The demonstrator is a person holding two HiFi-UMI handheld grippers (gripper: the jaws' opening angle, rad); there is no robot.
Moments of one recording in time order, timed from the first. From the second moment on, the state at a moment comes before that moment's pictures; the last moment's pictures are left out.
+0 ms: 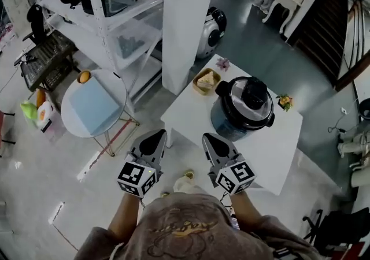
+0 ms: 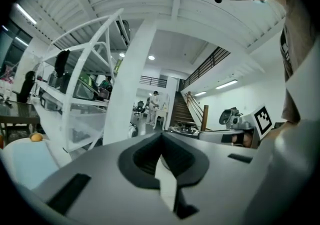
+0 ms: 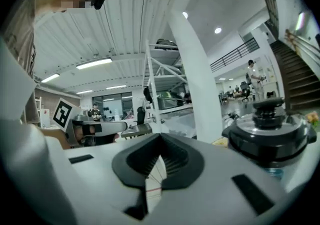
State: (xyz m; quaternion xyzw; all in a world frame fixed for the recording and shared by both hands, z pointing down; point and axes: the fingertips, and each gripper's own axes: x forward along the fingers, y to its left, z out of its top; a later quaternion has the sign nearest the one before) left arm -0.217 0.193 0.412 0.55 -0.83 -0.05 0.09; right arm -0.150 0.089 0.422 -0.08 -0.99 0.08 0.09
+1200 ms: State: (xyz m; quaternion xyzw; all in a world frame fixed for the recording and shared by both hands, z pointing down) left arm -0.201 -0.058 0.383 0.72 -0.69 -0.02 0.05; right arm -0.104 -0.136 0.383 0.11 -0.99 0.04 0.04
